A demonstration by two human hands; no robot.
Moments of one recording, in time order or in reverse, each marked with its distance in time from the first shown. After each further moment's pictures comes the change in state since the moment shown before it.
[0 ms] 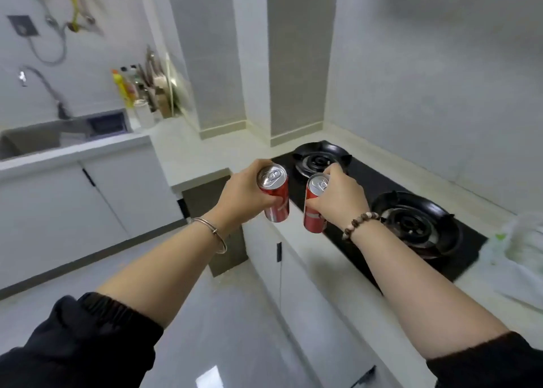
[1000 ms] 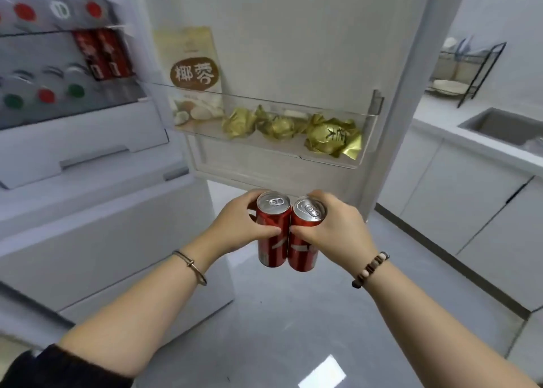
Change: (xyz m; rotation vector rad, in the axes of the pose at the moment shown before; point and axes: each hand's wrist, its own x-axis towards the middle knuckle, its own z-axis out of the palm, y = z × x) left_hand -0.551 -0.155 -0.336 0.006 1.072 -0.958; right_hand -0.367 -0.463 0.280 0.356 -1.029 -1.247
